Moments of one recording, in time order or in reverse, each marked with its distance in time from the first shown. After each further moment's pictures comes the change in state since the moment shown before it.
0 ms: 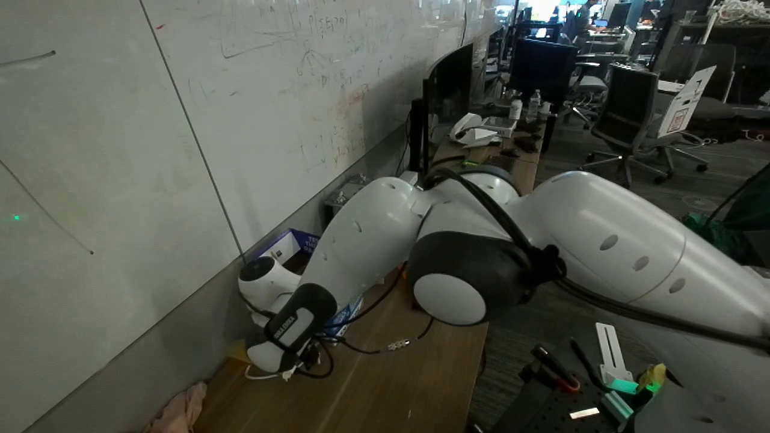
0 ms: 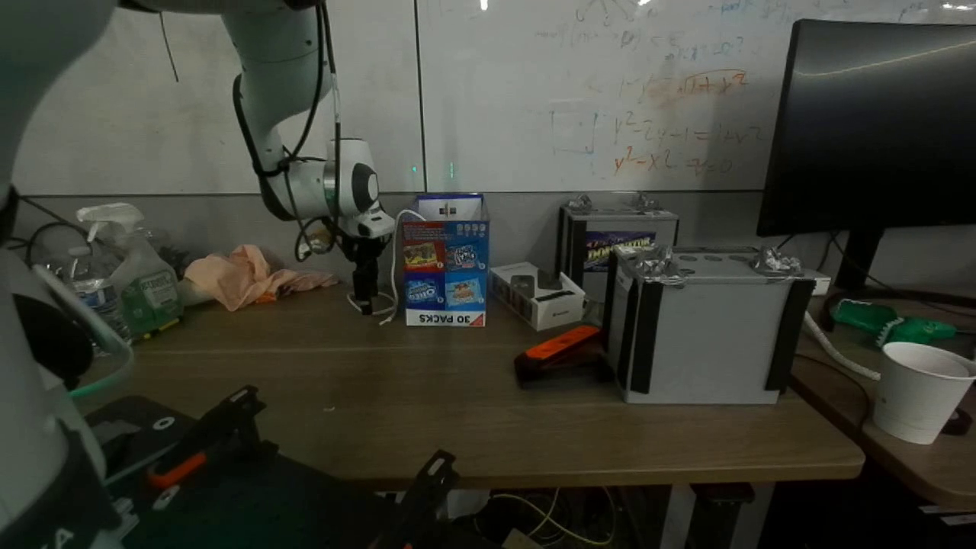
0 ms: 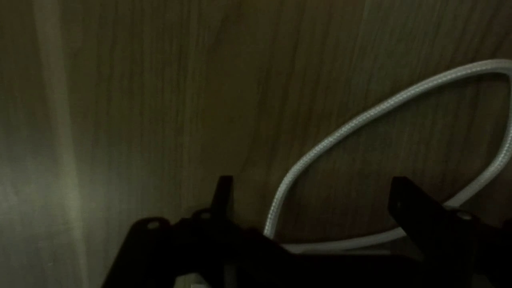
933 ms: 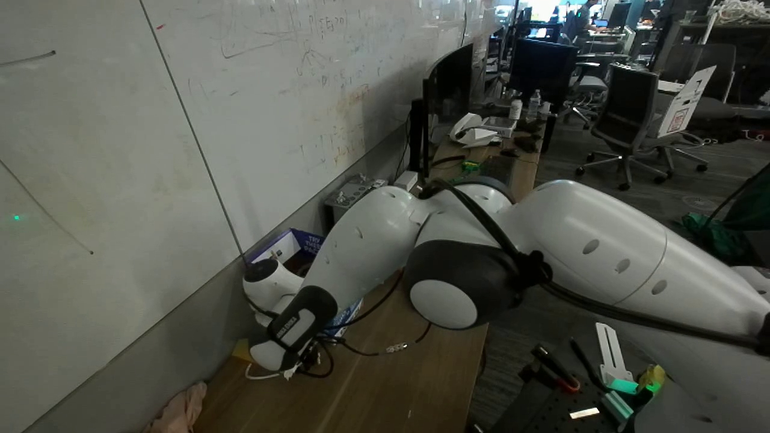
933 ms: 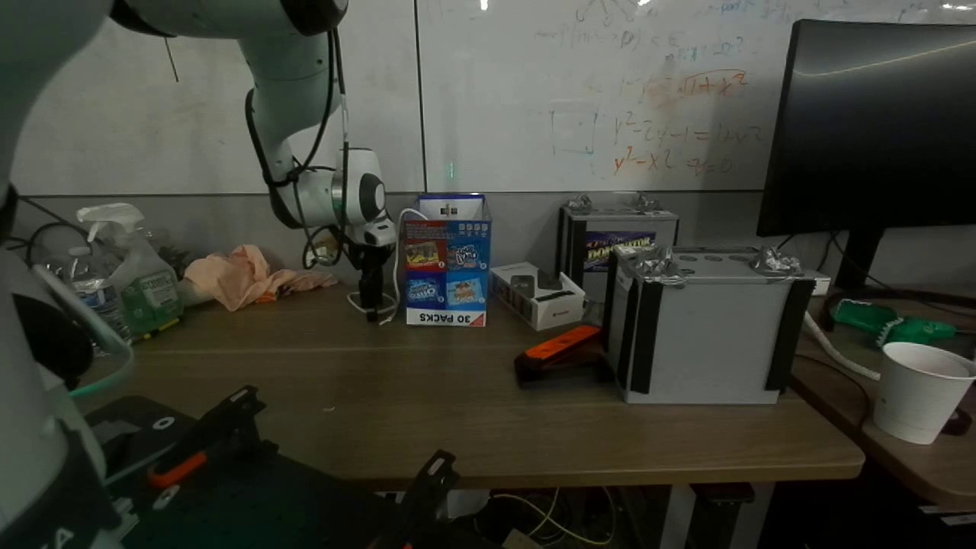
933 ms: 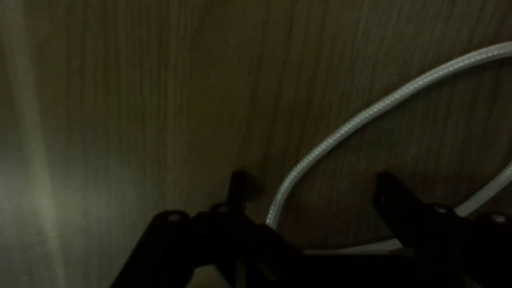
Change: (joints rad) arm -0.027 0.058 0.016 0.065 0.000 -0.010 -0.004
